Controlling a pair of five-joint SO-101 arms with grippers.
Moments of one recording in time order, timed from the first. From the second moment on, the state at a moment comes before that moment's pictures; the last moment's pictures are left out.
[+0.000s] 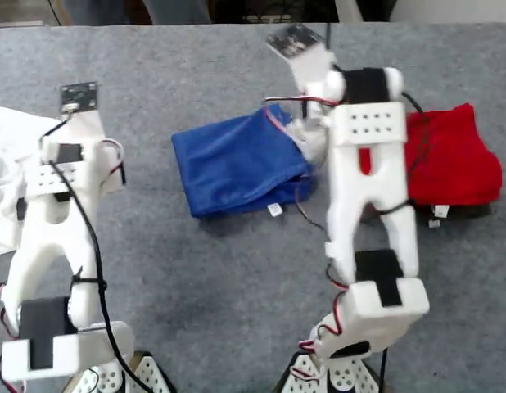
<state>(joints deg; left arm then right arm) -11.7 -9.6 27.4 59.4 1.4 -6.7 11.3 -24.9 95.8 27.6</state>
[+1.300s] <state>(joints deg) 4.2 29.0 -1.7 41.5 4.9 -2.7 33.0 -21.9 92.5 24.0</state>
